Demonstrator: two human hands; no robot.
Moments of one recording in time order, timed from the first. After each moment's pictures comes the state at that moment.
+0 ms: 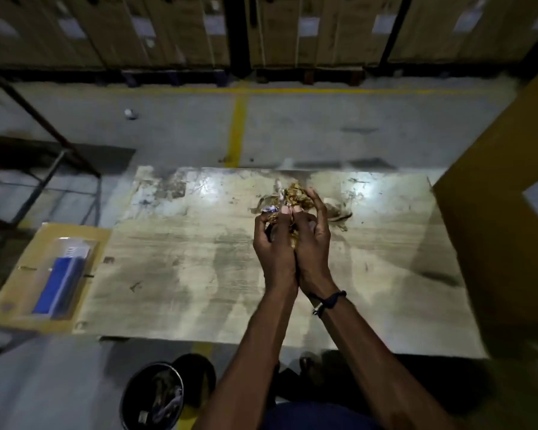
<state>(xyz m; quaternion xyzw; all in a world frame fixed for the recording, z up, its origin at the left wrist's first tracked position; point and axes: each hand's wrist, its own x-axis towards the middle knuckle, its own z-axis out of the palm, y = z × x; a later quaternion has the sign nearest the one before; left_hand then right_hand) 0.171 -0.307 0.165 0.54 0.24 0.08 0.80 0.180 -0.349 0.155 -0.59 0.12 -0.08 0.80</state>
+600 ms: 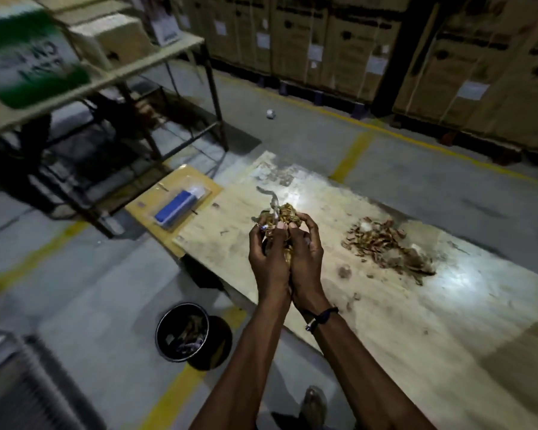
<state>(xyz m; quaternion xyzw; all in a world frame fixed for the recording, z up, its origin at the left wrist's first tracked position) 0.063 -0.231 0.196 0.48 0.34 0.33 0.74 0.091 -0.269 0.190 -0.58 -0.04 0.16 0.79</state>
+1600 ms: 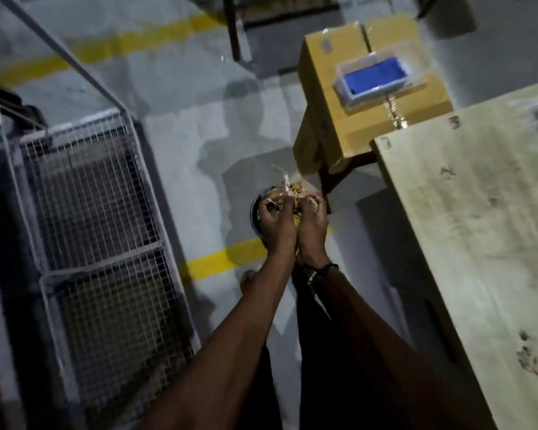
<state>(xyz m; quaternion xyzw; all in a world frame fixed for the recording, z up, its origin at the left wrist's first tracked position) -0.203 0.099 -0.066 0.25 0.66 0.35 0.62 -0.166 0.077 -0.056 -0.72 -0.07 0.40 0.56</state>
